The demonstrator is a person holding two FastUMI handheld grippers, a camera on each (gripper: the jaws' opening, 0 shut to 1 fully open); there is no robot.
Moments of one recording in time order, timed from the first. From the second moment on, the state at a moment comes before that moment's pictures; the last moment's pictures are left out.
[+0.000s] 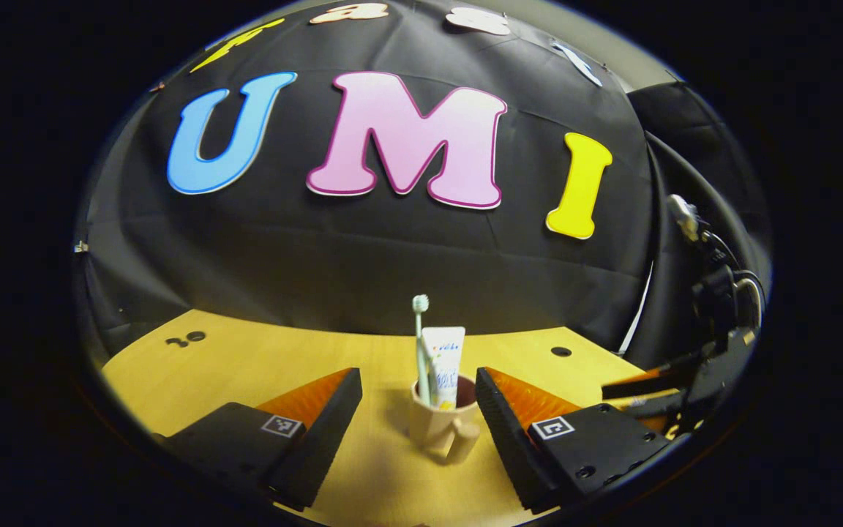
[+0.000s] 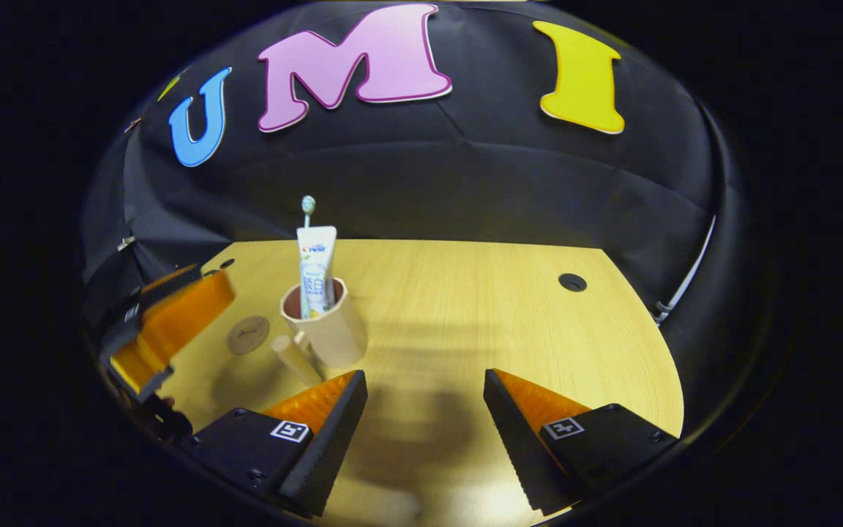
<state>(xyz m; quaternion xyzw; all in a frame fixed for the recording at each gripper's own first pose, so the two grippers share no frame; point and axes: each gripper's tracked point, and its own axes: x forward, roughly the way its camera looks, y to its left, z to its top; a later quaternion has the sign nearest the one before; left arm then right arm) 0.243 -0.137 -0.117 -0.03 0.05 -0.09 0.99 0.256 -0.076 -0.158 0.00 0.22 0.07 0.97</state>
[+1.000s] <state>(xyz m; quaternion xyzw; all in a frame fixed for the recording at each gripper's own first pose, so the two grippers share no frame) 0.083 -0.039 -0.188 -0.09 0.19 0.01 0.98 0.283 0.050 -0.158 -0.01 0.45 0.16 0.88</state>
